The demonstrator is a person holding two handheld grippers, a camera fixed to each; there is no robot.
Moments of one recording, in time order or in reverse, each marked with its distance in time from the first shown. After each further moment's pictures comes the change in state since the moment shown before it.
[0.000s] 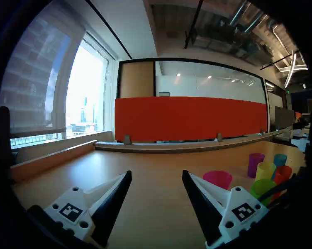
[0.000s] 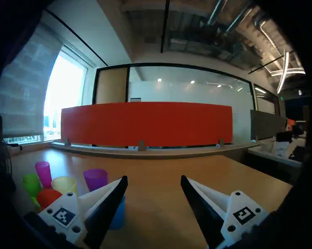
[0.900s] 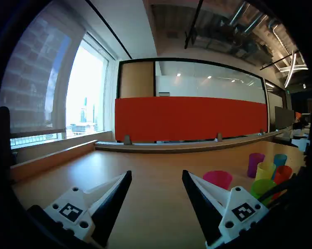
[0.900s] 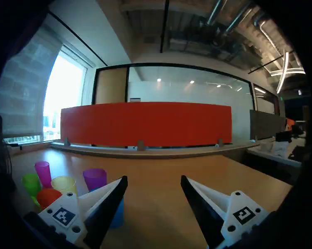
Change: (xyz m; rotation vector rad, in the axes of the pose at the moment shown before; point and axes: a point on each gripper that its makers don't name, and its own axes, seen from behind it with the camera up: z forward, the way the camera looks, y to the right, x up) left arm 0.000 0.000 -0.001 0.000 0.000 0.000; right arm -0.001 0.004 -0.002 -0.003 0.001 0.000
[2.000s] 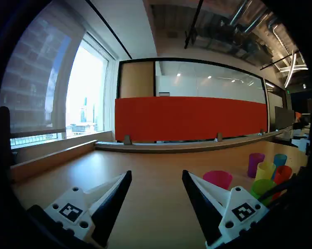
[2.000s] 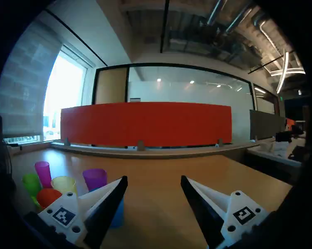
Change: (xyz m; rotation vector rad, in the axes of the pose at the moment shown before) left arm 0.003 0.000 0.000 -0.001 -0.001 0.000; right arm 0.000 0.000 -0.001 0.000 0.000 0.000
